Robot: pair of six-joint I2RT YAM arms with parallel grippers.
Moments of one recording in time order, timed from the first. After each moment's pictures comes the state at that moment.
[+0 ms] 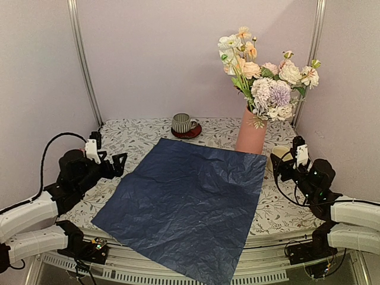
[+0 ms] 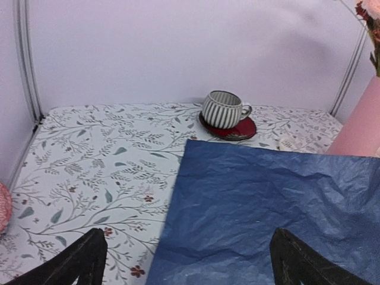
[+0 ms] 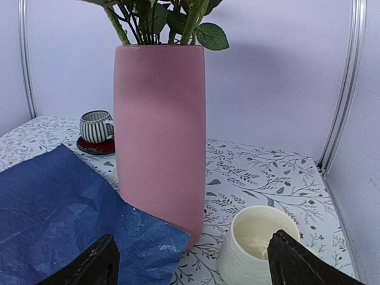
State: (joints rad) left arm -0.46 0.78 0.34 0.21 -0.18 -0.24; right arm 0.43 0.88 0.18 0.66 0.18 -0.01
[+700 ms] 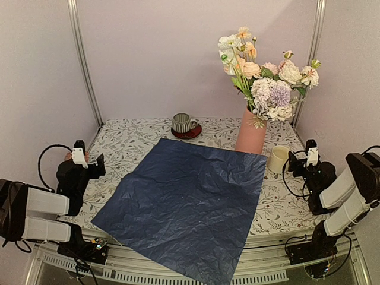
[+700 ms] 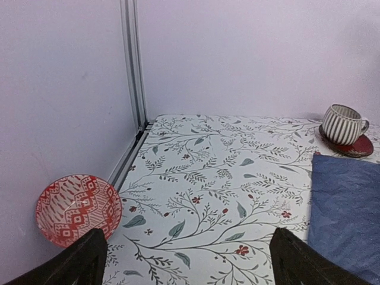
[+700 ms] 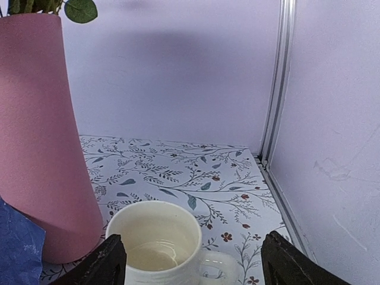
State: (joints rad) left arm -0.05 1.15 0.10 0.94 -0.18 0.01; right arm 0.00 1.50 0.11 1.41 -0.02 -0.07
